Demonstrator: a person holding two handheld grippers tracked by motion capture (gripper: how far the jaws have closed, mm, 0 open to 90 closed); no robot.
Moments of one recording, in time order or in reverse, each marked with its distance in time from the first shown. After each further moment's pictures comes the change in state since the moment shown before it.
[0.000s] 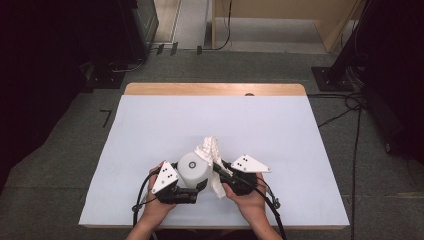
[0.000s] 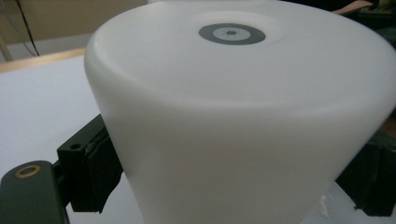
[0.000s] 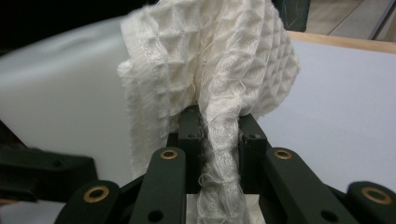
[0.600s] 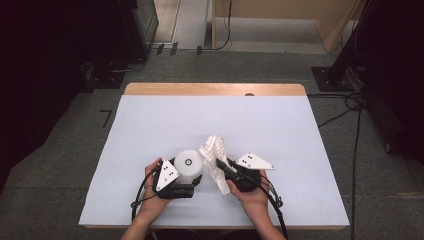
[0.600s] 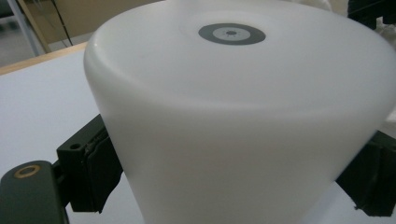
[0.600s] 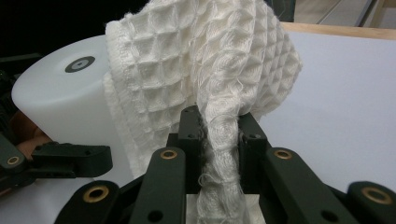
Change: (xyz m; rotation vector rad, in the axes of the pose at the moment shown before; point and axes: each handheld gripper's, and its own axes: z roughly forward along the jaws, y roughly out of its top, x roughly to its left) left arm 0.017 -0.022 0.012 0.069 0.123 0.067; right arm -0.015 -0.007 0.002 0.009 -0.036 0.039
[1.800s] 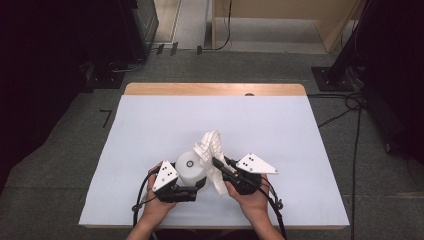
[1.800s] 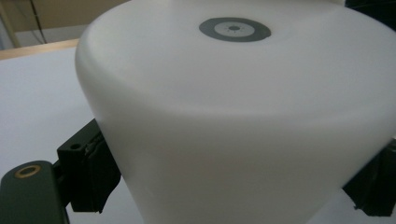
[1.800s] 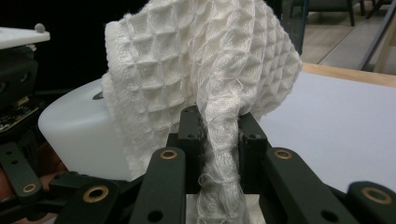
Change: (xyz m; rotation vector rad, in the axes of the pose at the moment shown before) left arm -0.015 0.020 -0.012 -0.042 -0.113 -0.115; right arm 0.021 0.020 -0.017 -0.100 0.051 -0.050
